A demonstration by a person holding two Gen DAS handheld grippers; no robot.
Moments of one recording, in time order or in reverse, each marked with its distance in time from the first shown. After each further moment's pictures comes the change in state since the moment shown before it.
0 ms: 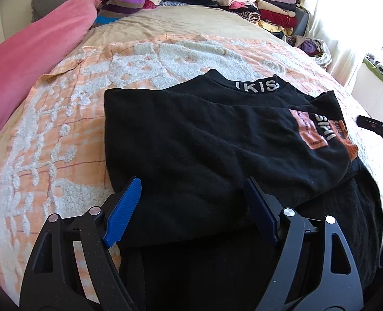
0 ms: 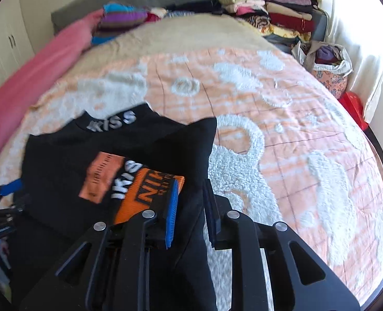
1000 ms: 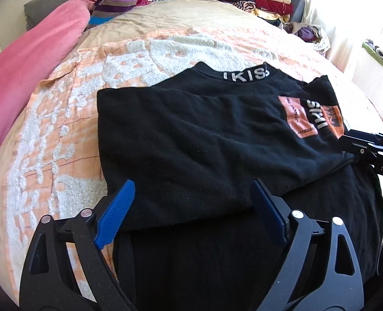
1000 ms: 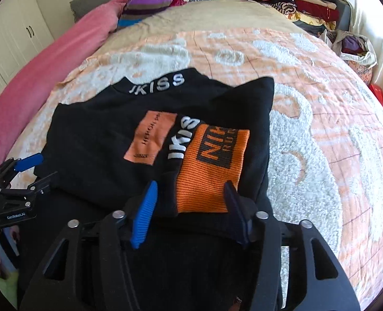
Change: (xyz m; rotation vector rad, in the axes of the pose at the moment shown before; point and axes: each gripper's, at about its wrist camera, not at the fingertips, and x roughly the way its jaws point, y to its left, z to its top) left arm -0.008 -0.022 -0.003 0.064 0.042 0.035; right arm 0.018 0.037 -0.024 -0.014 0.107 0.104
